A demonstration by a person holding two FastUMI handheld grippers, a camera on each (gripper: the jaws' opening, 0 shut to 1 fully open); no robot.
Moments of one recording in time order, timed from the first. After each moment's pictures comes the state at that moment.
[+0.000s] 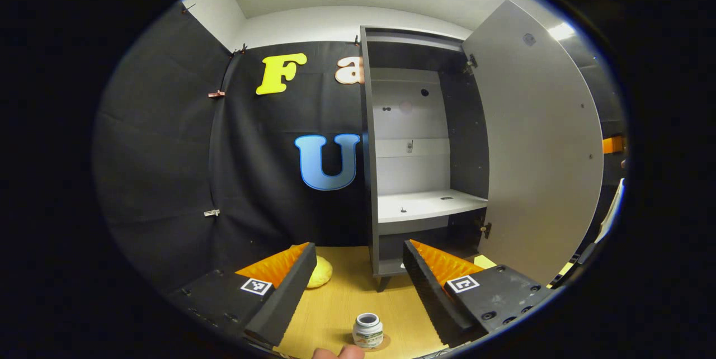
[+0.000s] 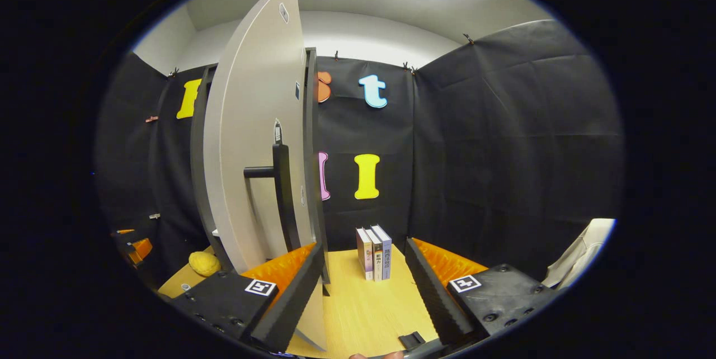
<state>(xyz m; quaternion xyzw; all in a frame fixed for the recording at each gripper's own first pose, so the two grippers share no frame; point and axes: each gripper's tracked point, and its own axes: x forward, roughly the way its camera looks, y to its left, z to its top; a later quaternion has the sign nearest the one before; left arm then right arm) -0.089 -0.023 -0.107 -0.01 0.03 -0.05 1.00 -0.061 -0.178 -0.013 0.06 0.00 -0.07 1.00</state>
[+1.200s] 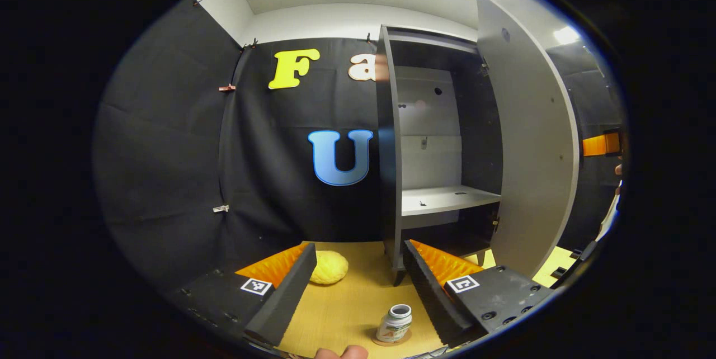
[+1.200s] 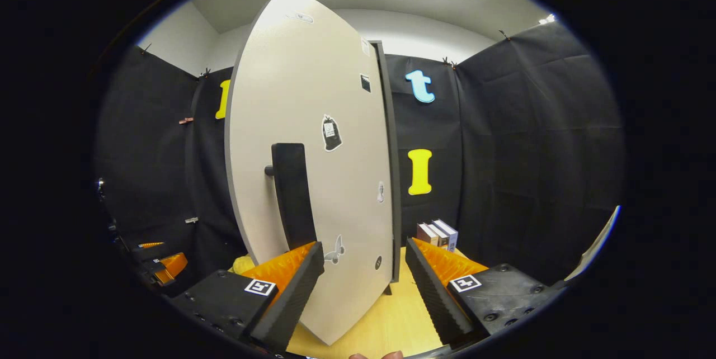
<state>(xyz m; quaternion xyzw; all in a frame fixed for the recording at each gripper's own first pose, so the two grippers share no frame) -0.093 0.040 -0.120 -0.01 0.04 -0.04 1.00 -0.047 -0.014 -0.014 0.08 0.01 0.03 1.00</state>
